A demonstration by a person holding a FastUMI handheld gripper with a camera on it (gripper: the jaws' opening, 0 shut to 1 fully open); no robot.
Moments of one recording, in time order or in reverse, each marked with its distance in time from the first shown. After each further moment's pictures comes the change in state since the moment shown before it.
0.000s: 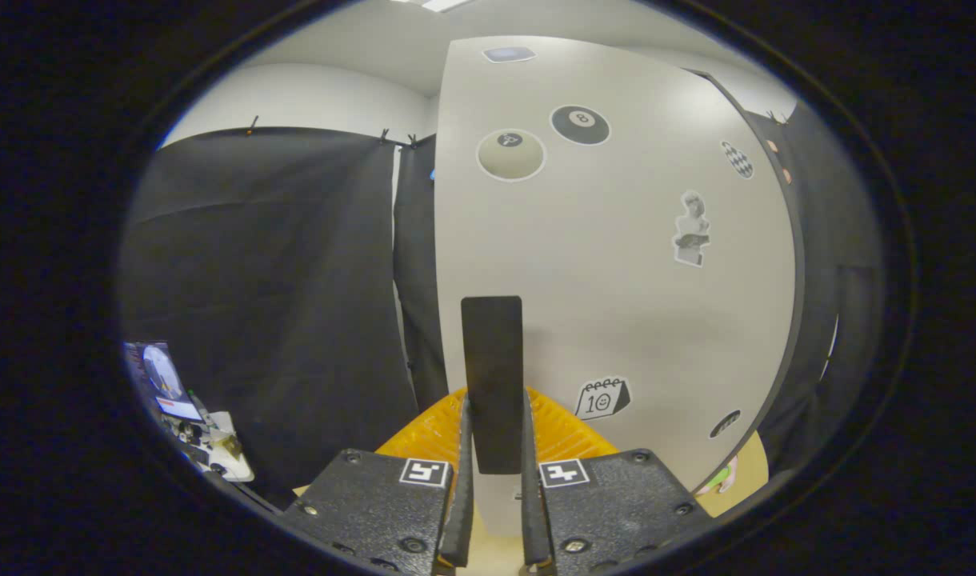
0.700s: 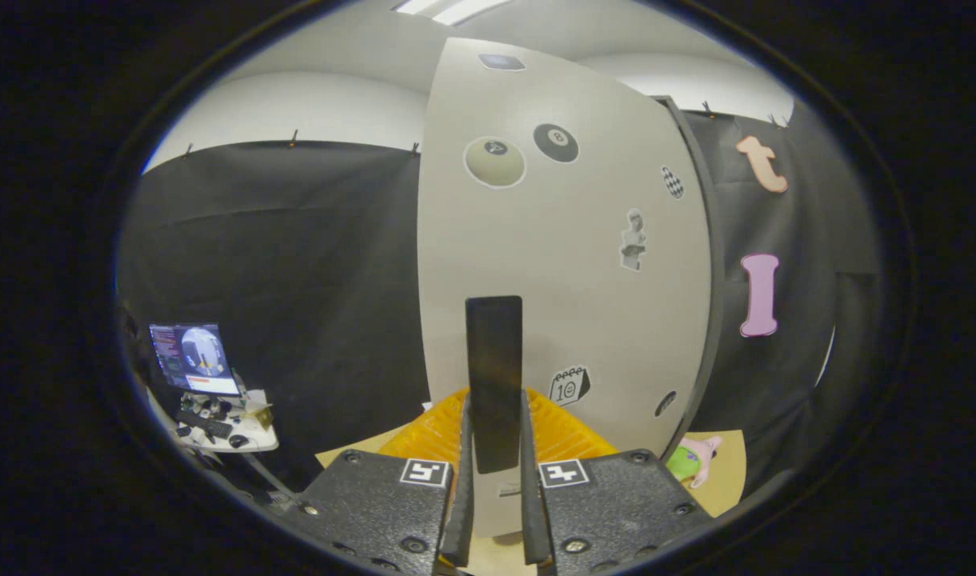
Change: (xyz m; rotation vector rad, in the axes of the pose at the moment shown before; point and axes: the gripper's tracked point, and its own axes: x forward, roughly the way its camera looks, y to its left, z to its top) arm -0.115 -0.042 -0.009 -0.036 -0.001 0.081
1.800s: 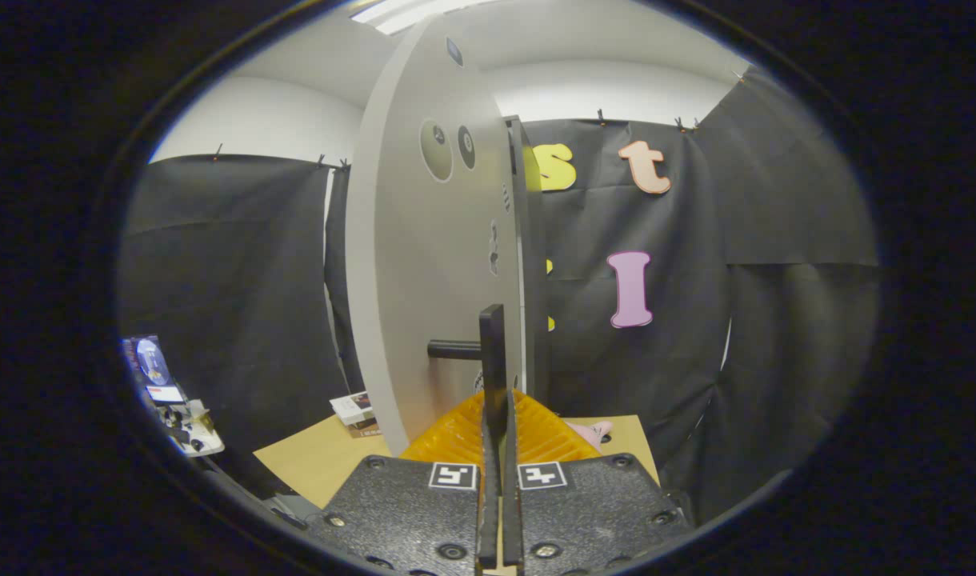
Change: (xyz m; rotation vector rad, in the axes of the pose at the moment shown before) arm -0.098 -0.147 -0.001 0.049 -0.019 -0.346
